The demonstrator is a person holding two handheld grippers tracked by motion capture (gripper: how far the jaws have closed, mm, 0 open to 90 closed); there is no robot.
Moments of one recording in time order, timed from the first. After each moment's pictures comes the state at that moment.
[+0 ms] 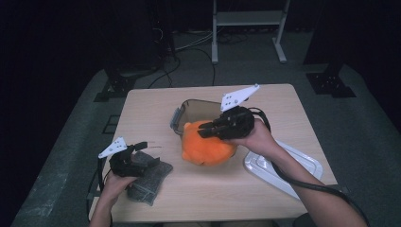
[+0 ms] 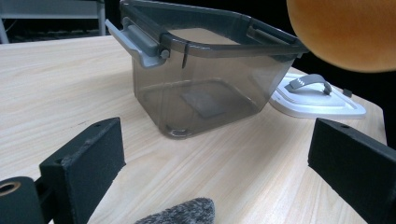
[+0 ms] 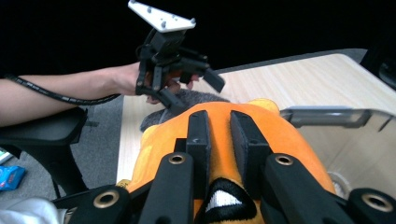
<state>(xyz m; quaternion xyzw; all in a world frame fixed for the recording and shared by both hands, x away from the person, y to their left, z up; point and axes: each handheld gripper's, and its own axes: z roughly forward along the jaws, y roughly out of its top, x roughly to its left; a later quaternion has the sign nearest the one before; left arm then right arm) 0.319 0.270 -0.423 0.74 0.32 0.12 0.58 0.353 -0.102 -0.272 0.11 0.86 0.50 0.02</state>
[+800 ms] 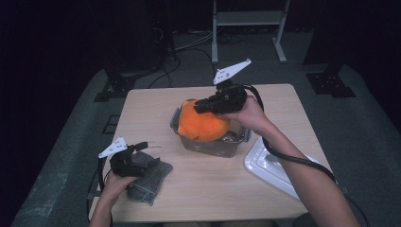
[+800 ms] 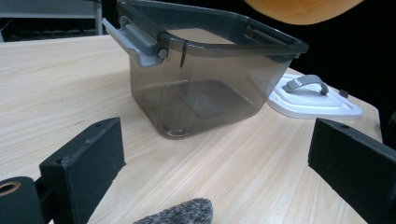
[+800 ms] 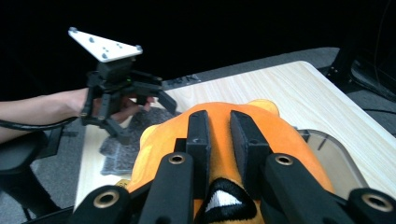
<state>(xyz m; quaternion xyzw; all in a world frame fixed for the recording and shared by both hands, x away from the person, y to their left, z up) 0.320 0.270 -0.424 0.74 0.32 0.11 0.59 0.411 -0.090 -0.251 0.14 0.86 0.50 0.03</state>
